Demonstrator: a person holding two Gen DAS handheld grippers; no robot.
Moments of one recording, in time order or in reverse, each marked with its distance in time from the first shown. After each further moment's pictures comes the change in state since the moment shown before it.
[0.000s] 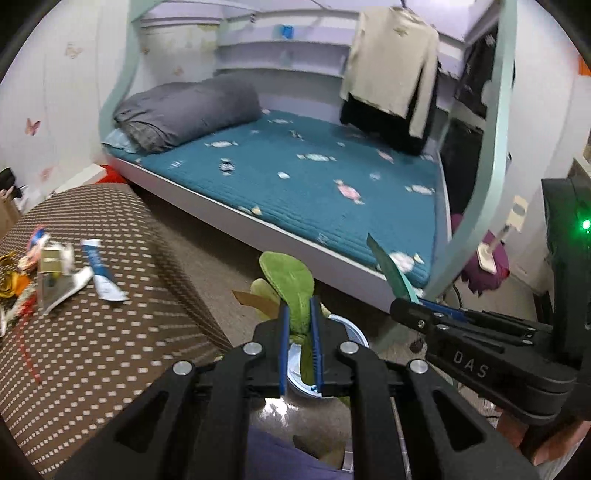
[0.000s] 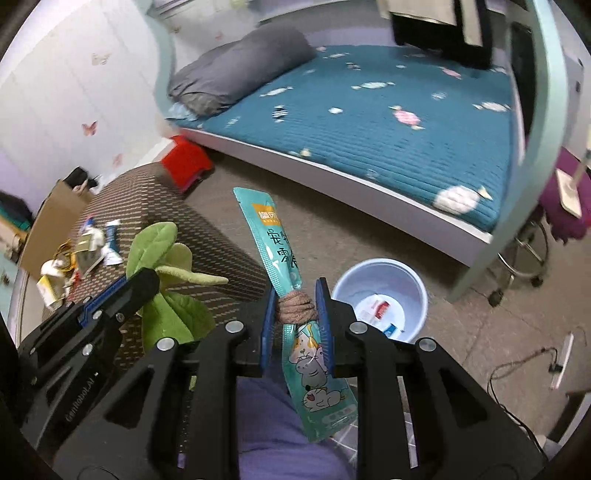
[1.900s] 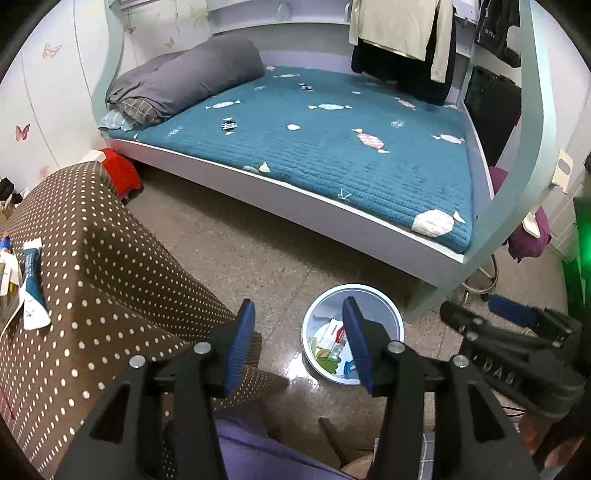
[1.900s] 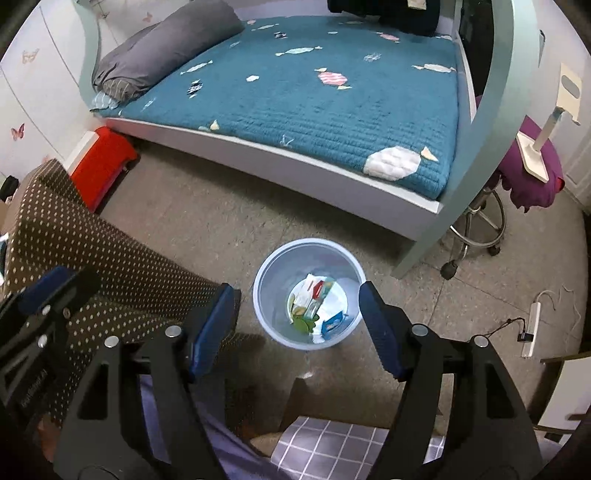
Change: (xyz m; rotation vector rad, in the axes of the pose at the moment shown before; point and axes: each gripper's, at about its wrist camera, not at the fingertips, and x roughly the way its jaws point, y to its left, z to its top) left arm 0.097 -0.003 0.010 0.052 0.165 0.105; right arm 0.069 -0.060 0.000 0.070 0.088 -0.220
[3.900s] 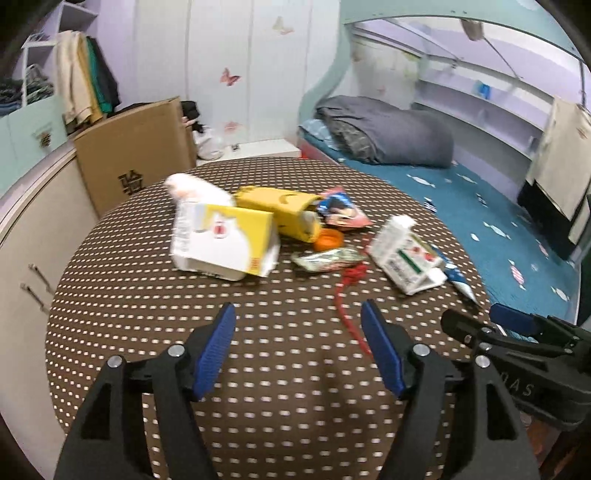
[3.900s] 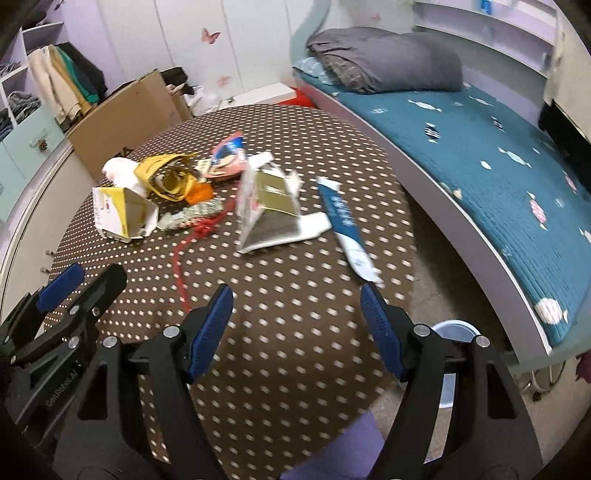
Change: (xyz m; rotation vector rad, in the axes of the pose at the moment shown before) left arm -0.184 0.261 -0.119 -0.564 -0.224 0.406; right arm -0.087 0.319 -0.049 -0.606 -0.071 0.379
